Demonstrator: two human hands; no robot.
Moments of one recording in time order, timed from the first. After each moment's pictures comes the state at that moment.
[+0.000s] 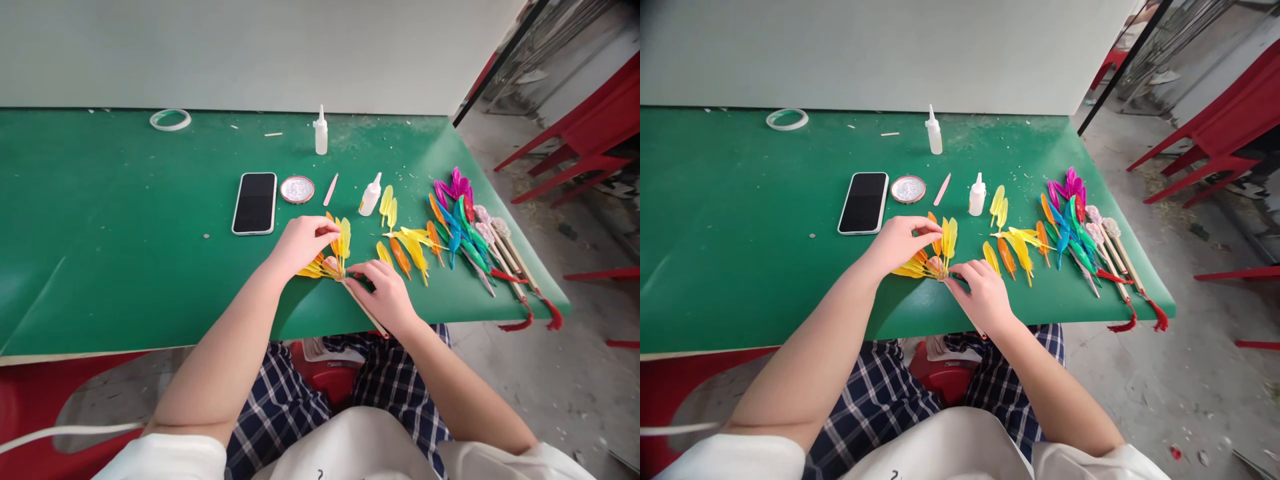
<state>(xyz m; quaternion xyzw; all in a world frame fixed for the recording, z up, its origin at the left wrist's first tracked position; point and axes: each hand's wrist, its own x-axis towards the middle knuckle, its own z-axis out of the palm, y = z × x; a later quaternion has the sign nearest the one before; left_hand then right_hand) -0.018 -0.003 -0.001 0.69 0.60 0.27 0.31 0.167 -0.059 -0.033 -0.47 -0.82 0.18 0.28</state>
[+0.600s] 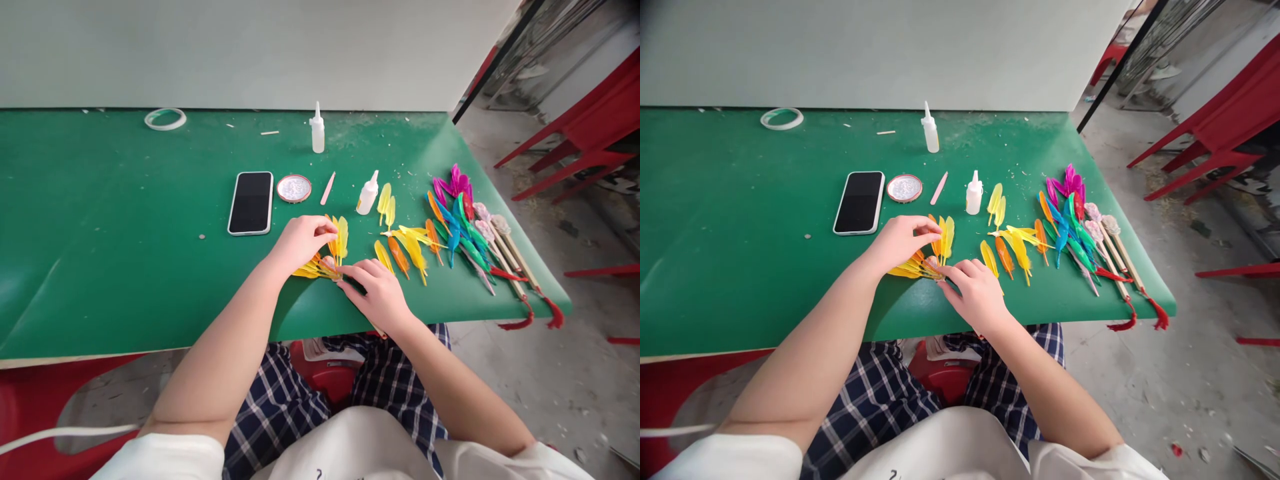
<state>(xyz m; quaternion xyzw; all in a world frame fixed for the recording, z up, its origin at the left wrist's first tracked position) -0.015 0.004 -0.008 0.70 0.60 0.24 0.31 0.166 -0.057 -0.039 -0.43 -0.85 0.15 0.25</state>
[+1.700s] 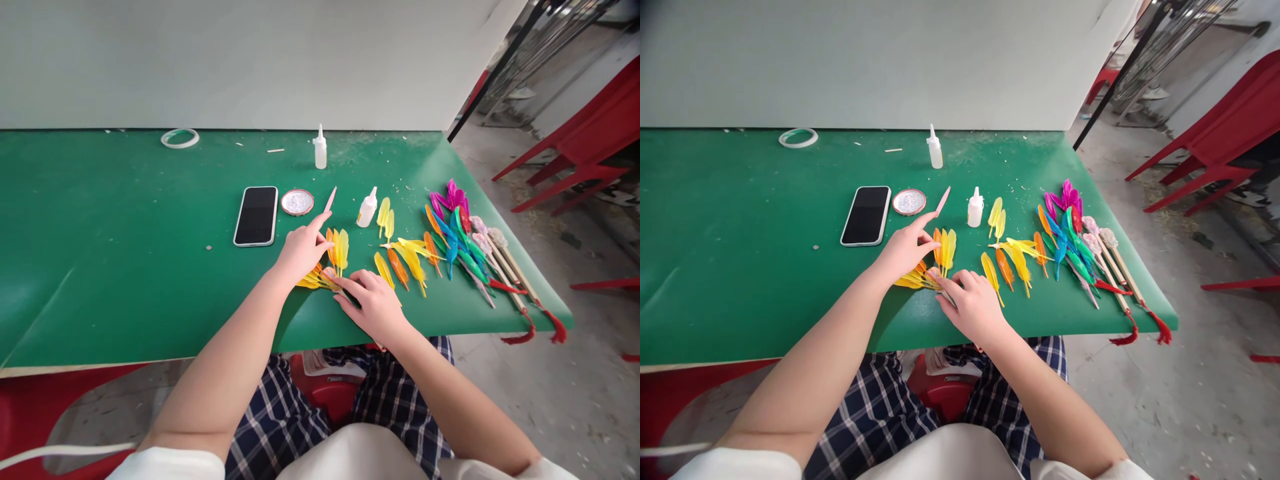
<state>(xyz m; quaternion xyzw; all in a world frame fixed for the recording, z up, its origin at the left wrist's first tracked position) -0.016 0.007 -0.016 0.70 0.63 0.23 0.25 0.162 -0.058 -0.044 -0.42 -0.87 0.11 0.22</state>
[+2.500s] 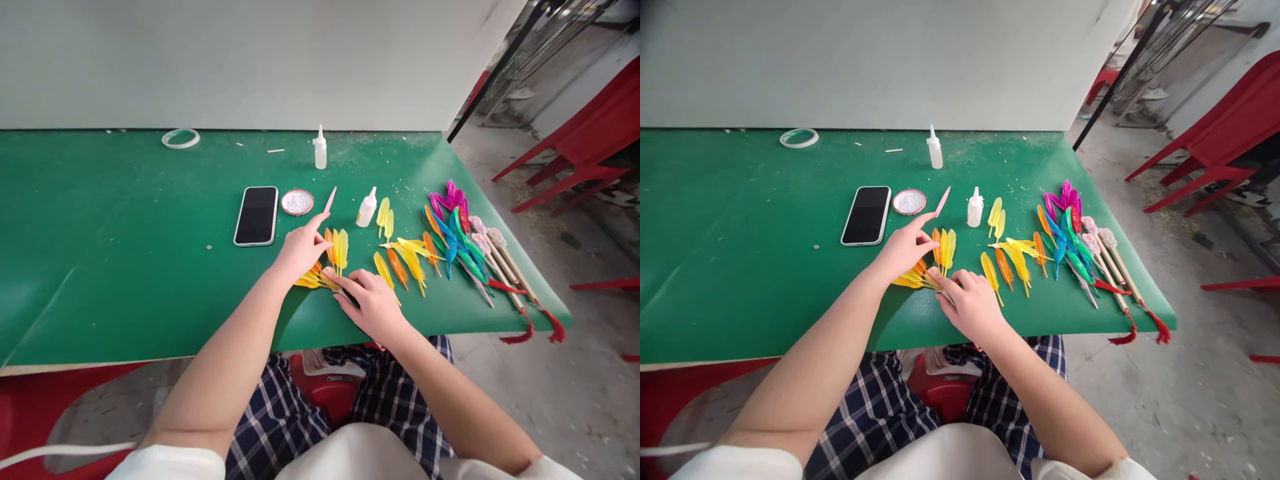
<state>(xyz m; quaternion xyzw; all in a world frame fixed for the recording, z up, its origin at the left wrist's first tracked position) -0.017 0.006 -0.015 0.69 0.63 0.24 0.27 0.161 -0.058 -0.044 -0.42 -0.88 0.10 0.21</state>
